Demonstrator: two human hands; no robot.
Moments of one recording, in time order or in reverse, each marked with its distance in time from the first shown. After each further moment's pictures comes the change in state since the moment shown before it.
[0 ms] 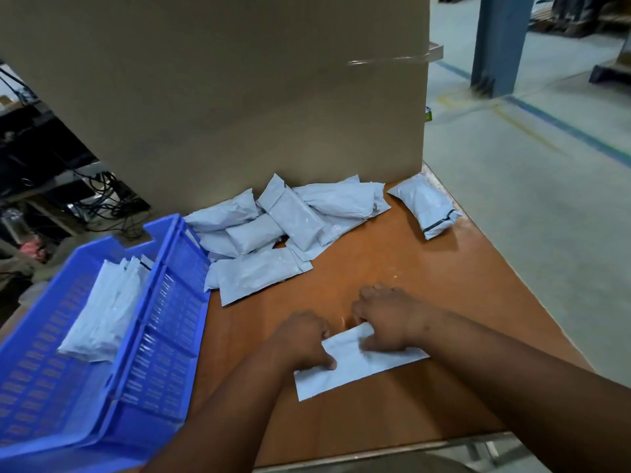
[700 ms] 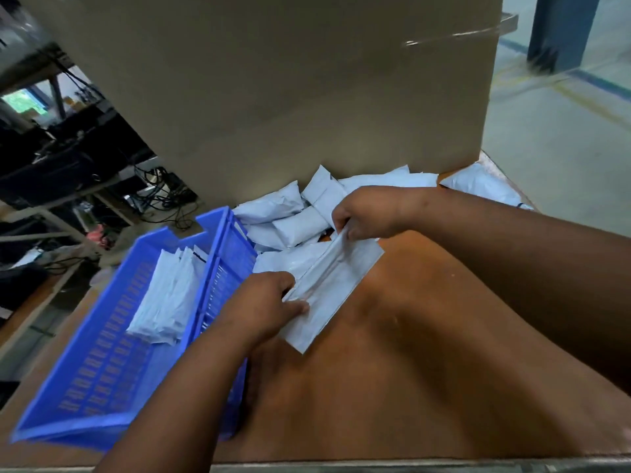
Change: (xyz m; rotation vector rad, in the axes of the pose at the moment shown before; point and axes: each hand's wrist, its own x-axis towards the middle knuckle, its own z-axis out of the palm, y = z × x) left_hand -0.089 -0.090 -0.098 -0.170 0.351 -0.268; right_hand 0.093 -0.027 -0.182 0.126 0.183 -0.198
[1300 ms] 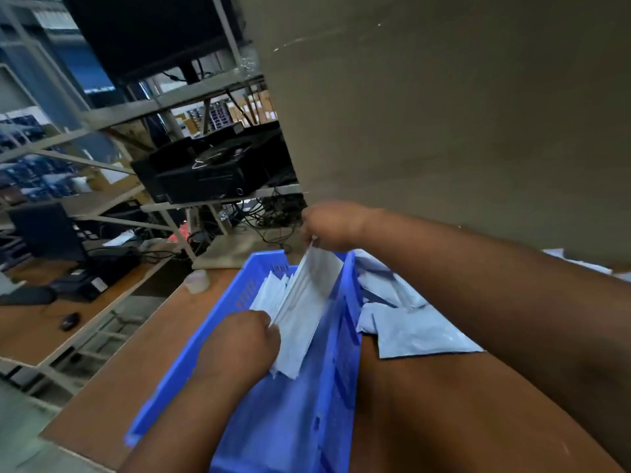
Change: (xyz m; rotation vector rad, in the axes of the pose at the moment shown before) left_hand -0.054 -0.230 -0.082 0.090 0.291 -0.410; right_hand 0.263 -0.253 -0.050 -0.415 0.139 -0.380
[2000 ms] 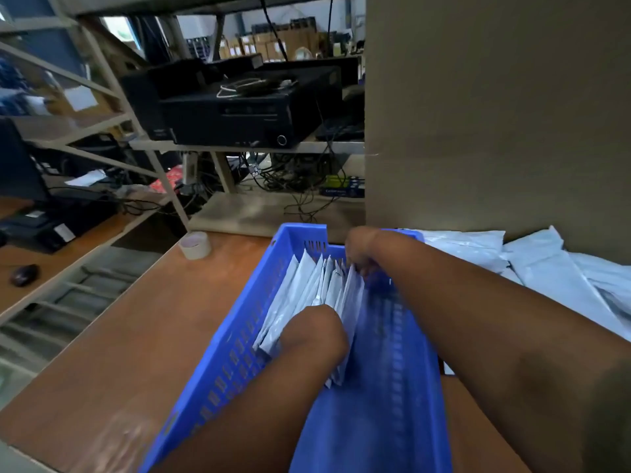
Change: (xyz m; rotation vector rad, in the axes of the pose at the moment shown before) left_hand 0.114 -0.036 0.114 -0.094 -0.443 -0.139; right_hand 0.171 -0.003 0.179 0.235 -0.573 0.514
